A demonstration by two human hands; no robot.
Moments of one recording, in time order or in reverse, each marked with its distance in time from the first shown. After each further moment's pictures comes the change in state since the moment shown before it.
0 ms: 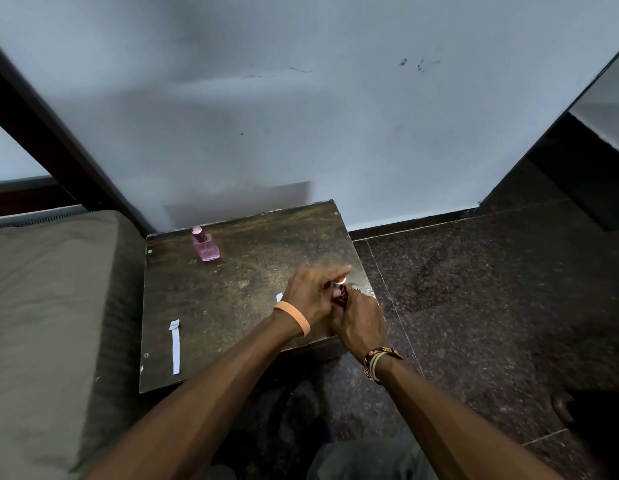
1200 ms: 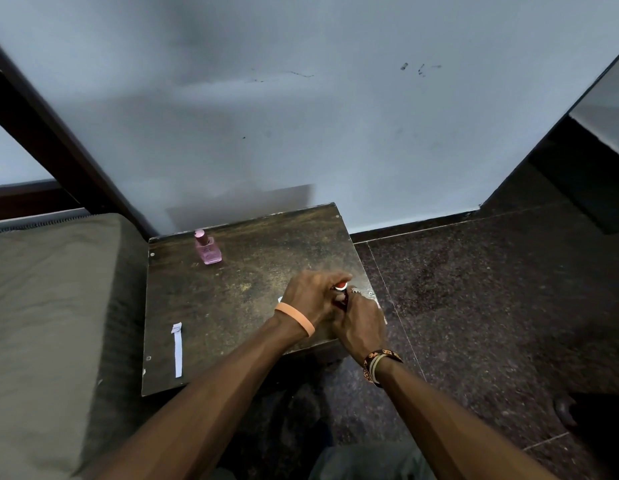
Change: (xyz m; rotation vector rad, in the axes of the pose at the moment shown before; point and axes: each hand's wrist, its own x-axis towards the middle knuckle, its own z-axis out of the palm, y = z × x) left_hand 0.001 -0.007 0.001 0.088 0.063 0.053; right_hand -0.002 -0.004 -0.001 -0.014 -0.002 -0.003
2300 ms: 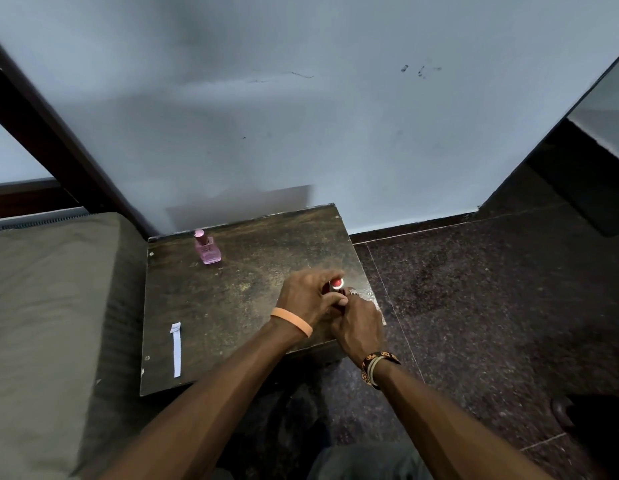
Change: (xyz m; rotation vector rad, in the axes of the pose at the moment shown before) left_hand -0.005 -0.001 -0.001 -0.064 0.039 -0.069; right_hand 0.001 0.002 0.007 -0.014 -0.010 -0.005
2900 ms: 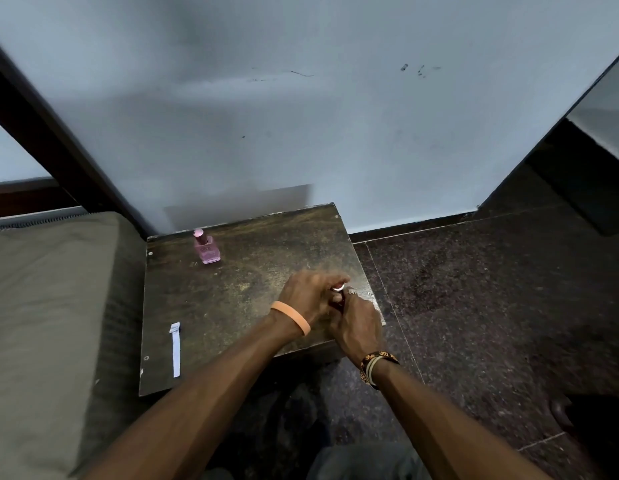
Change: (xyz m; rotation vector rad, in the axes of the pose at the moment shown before) left_hand 0.007 -0.003 -0.003 0.094 -0.102 0.081; right_hand 0.000 -0.001 0.001 0.014 0.010 -0.003
